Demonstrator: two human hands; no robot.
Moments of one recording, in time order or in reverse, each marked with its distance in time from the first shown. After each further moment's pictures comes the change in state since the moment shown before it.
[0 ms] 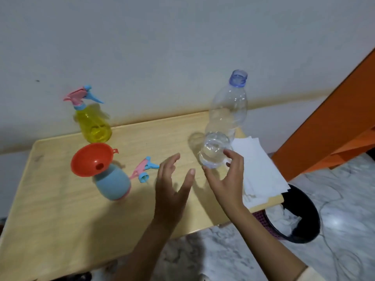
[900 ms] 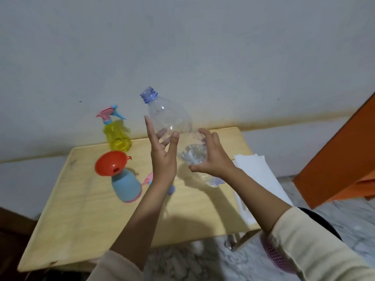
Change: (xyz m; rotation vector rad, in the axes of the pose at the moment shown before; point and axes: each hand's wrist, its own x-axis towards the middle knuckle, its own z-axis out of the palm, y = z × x) left_hand 0.069 0.057 0.004 -0.096 0.273 0.023; right_hand 0.086 -0.047 -0.002 -0.055 -0.605 -0.211
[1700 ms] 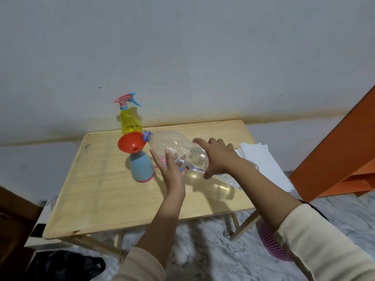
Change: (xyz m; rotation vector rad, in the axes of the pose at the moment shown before) left_hand -0.063 -0.043 -0.037 -0.538 0.276 -0.600; right_hand -0.046 -0.060 0.018 -0.716 -0.342 0.100
